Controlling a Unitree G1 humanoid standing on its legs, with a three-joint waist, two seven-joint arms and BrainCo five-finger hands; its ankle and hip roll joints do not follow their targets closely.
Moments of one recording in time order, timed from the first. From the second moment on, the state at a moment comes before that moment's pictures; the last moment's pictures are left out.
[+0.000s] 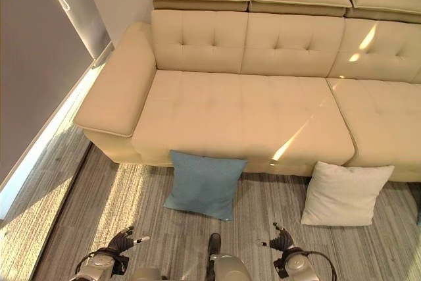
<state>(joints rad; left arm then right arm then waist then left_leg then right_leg) -0.08 0.26 -0.23 1.13 -0.17 -0.10 0.04 -0.04 -0.37 0.29 0.97 -0.02 -0.07 -0.12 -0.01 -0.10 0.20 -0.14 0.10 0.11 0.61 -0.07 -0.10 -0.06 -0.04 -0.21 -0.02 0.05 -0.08</state>
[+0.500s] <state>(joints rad) -0.09 0.27 -0.23 1.09 -0.18 -0.10 0.04 -0.04 -0.38 0.28 0.99 -0.02 -0.07 -0.12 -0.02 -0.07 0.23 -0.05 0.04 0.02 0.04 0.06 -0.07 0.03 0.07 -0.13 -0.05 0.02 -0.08</state>
